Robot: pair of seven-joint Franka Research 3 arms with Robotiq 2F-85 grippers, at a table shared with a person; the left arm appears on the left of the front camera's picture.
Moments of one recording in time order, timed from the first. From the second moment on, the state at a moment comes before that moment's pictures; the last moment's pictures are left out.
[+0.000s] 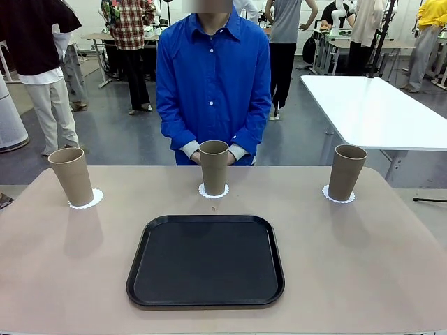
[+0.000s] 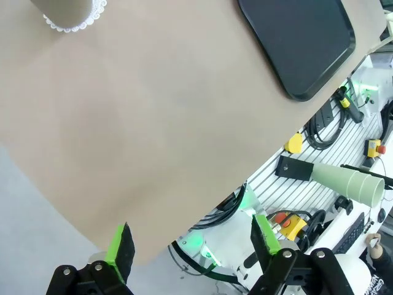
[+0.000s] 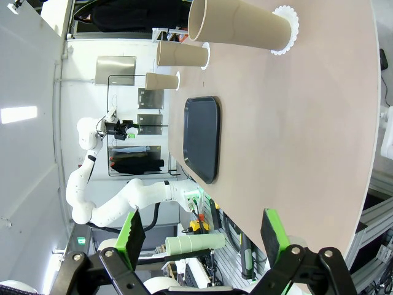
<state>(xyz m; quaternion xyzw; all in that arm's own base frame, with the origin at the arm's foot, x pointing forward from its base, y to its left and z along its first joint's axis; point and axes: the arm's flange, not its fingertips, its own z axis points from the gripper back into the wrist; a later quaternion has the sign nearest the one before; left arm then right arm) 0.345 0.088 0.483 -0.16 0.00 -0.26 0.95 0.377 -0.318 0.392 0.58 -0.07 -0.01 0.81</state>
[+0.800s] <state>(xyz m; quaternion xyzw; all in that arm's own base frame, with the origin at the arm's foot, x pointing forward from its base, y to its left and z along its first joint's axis) 0.397 0.246 0.429 -0.54 -0.05 -0.12 0.83 0.376 -0.319 0.392 0.58 -0.07 -0.02 0.81</state>
